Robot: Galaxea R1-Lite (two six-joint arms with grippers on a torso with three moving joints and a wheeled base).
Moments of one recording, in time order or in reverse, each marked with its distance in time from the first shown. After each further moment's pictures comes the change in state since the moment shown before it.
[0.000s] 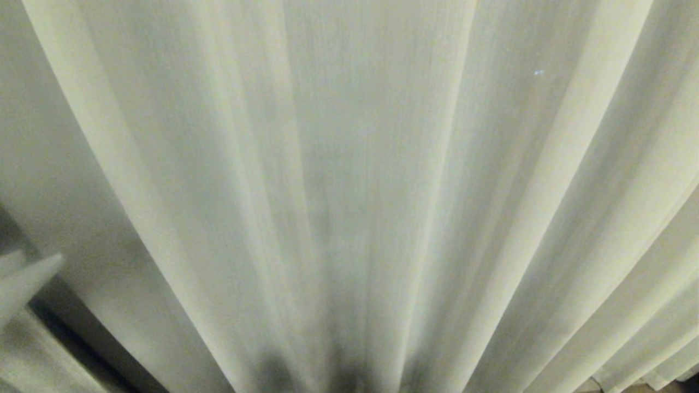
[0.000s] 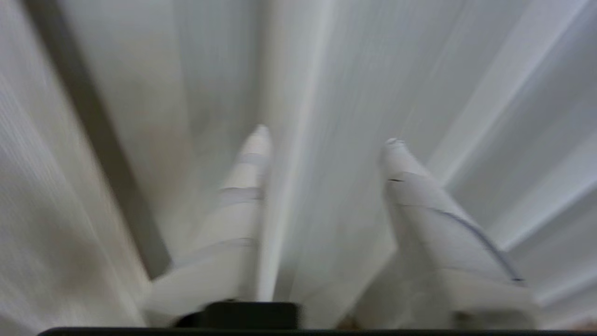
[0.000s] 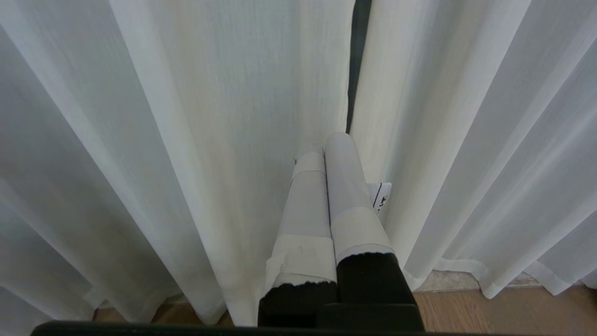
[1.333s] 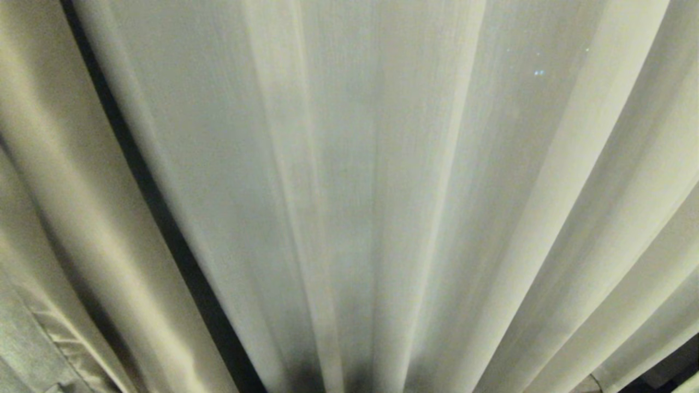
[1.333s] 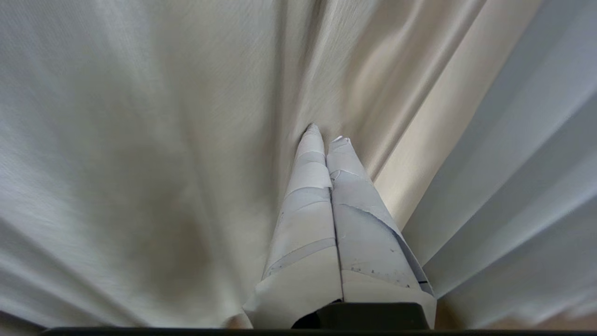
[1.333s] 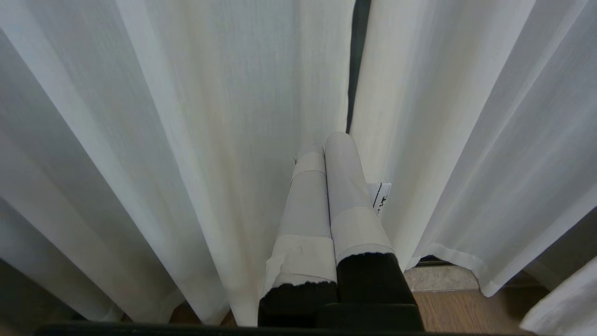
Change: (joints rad) left arm 0.450 -0.392 0.483 -0.029 -0.359 0.092; right arm 0.000 0.000 0.000 0.000 0.000 0.000
